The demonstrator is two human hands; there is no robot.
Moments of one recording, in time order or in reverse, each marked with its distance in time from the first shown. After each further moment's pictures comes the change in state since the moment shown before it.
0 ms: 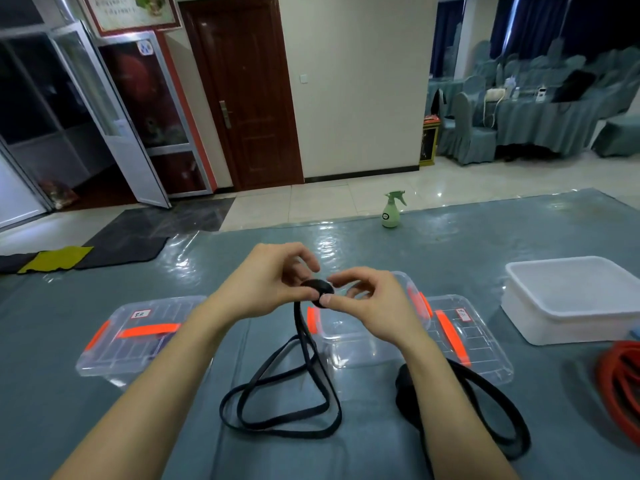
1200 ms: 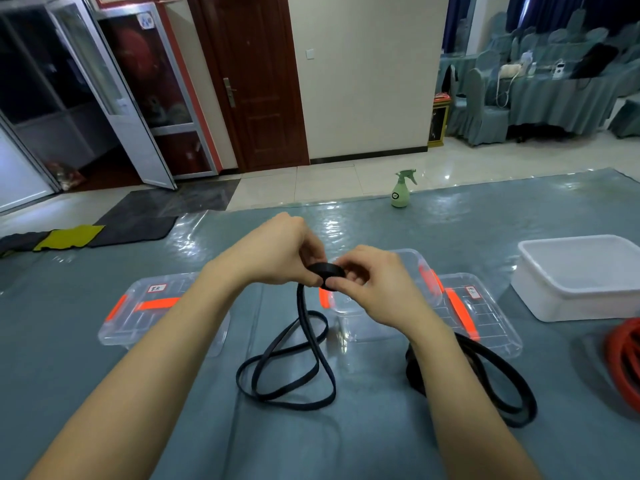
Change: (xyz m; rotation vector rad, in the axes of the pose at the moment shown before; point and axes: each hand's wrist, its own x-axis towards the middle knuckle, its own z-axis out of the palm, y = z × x) left_hand -0.001 0.010 -0.018 0.366 -0.179 0.022; right_hand -0.012 -0.013 0.022 -0.287 -0.046 -0.205
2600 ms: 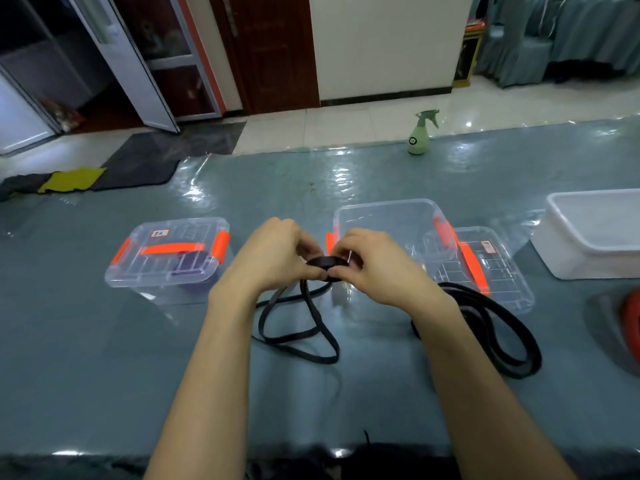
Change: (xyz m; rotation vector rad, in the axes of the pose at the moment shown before) left_hand -0.041 -0.019 0.084 -0.146 0.050 -0.284; right_hand -0.012 0.017 0.027 -0.279 -0.302 -0.007
